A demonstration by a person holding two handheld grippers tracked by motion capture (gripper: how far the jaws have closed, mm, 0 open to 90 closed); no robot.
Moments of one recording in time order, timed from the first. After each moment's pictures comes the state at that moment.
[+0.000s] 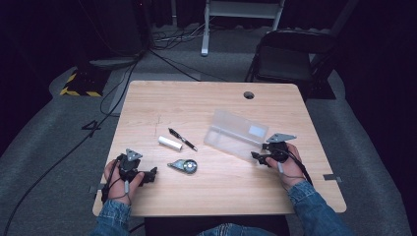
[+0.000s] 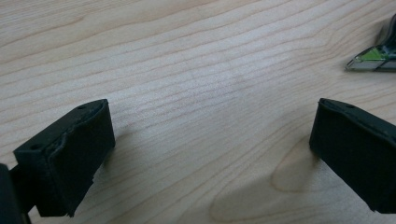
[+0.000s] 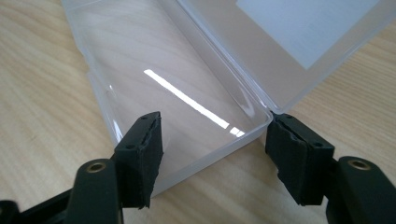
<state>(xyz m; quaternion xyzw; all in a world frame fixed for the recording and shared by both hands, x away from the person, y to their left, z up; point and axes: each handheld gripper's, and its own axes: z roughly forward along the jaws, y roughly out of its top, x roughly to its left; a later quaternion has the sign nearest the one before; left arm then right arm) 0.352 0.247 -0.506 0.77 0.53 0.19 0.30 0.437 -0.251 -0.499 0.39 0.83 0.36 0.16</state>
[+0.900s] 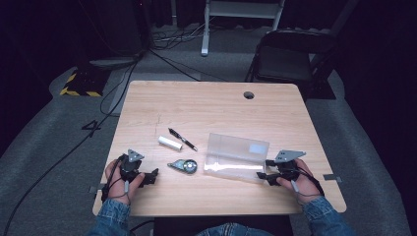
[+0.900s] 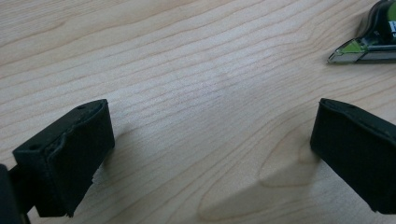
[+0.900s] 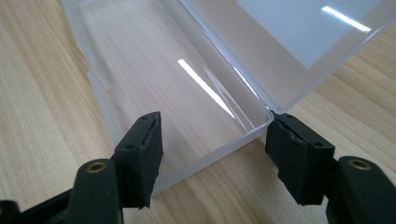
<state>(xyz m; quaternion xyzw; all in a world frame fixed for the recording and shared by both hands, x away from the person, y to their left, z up) 0.353 0.245 -0.506 0.78 0.51 0.18 0.30 0.383 -0.270 -0.498 0.29 0.87 0.37 0.11</state>
